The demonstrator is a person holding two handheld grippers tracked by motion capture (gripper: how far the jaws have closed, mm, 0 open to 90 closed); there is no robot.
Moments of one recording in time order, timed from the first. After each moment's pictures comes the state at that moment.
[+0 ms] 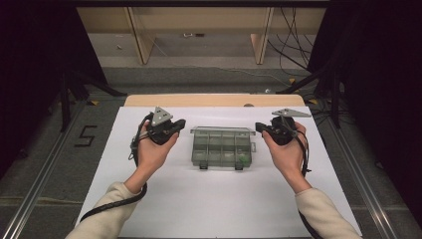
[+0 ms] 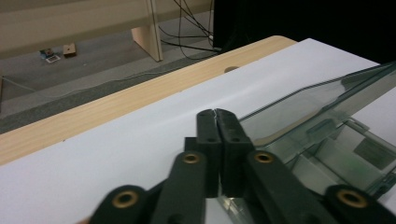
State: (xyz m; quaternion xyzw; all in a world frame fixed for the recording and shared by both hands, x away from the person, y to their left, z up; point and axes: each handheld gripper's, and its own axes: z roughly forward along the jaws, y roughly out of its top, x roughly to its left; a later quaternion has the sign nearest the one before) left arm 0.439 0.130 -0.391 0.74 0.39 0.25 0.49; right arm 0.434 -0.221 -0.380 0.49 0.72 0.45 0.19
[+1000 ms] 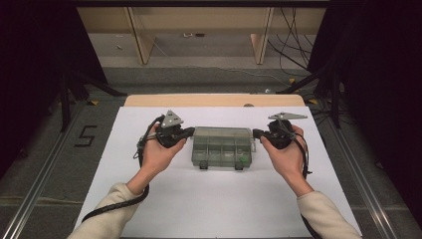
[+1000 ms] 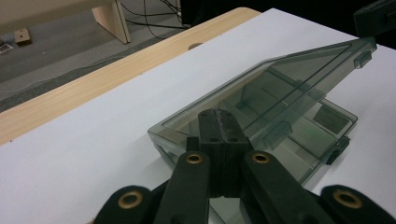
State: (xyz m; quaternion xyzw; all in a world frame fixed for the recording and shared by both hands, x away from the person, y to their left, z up) left arm 0.434 0.115 -0.395 0.79 0.35 0.20 0.46; right arm 0.428 -0.217 -0.384 0.48 0.75 0.42 0.16
